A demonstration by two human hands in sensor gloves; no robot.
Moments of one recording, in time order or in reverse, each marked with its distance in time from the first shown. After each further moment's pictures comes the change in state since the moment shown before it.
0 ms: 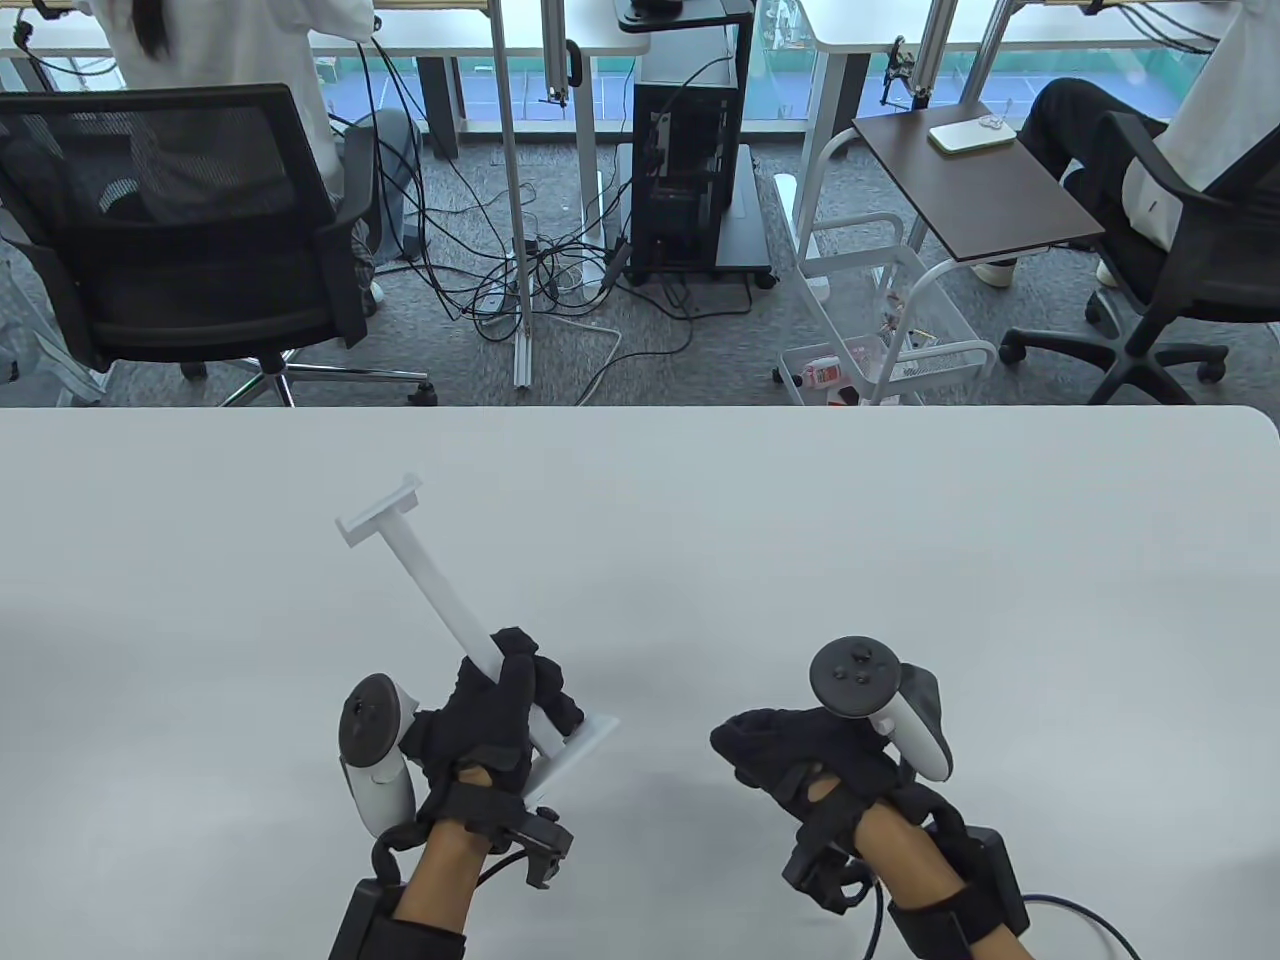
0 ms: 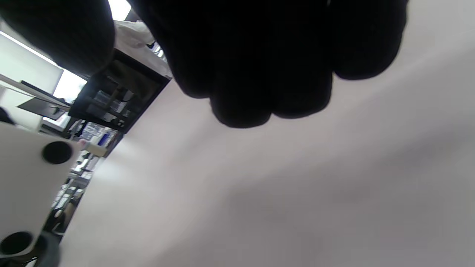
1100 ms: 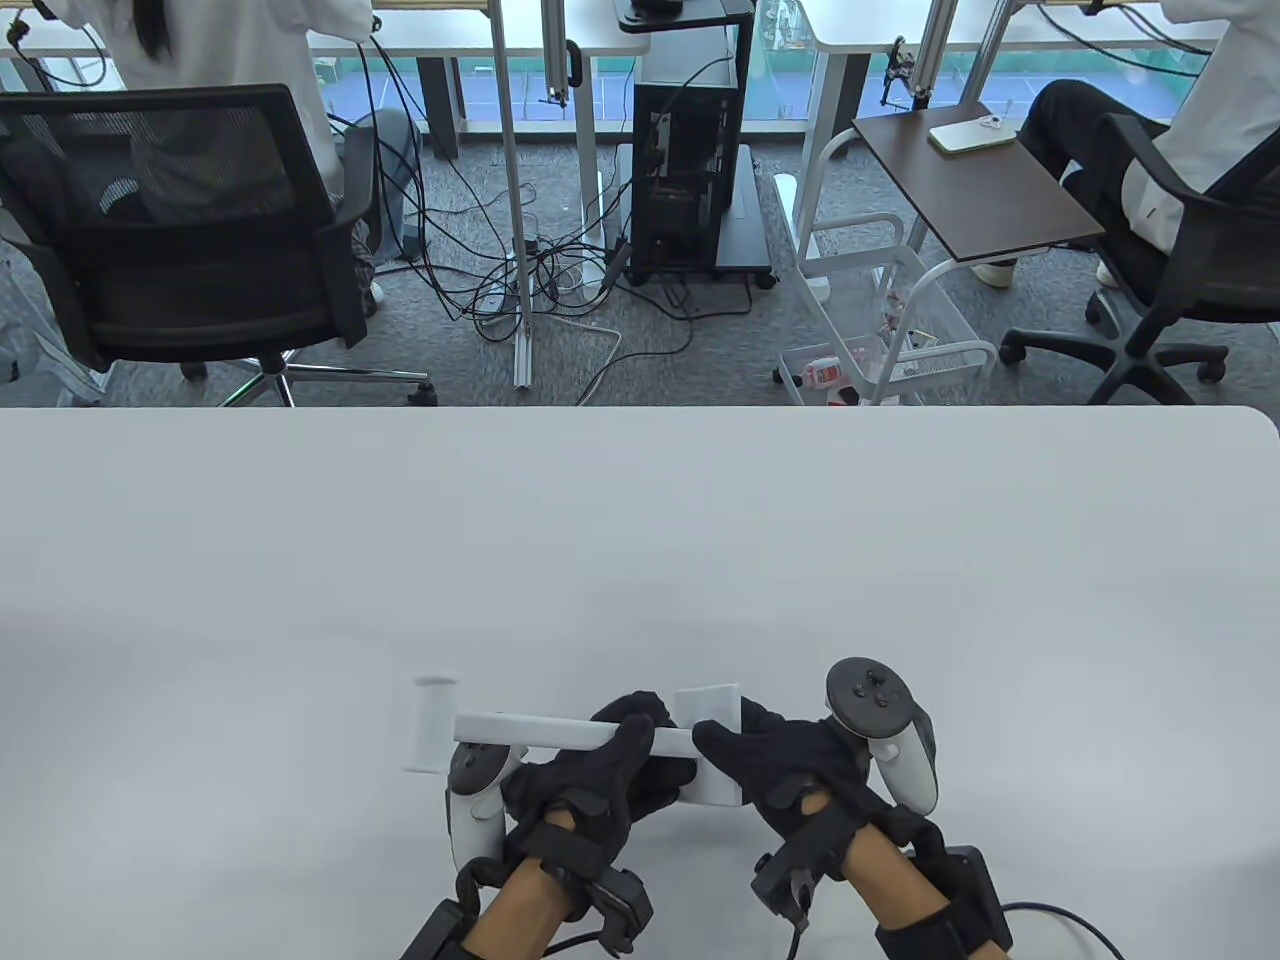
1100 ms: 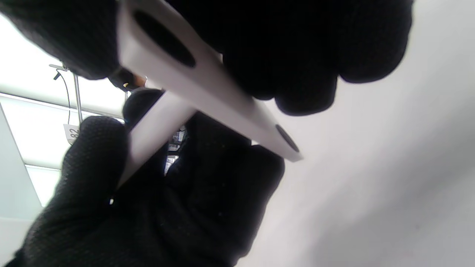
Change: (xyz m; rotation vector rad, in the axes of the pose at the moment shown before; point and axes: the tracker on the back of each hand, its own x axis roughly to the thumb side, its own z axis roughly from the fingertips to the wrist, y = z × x) left_hand -0.050 -0.069 0.018 -0.195 0.314 0.124; right_hand 0.000 0.009 0.008 -0.028 -0.104 -0.328
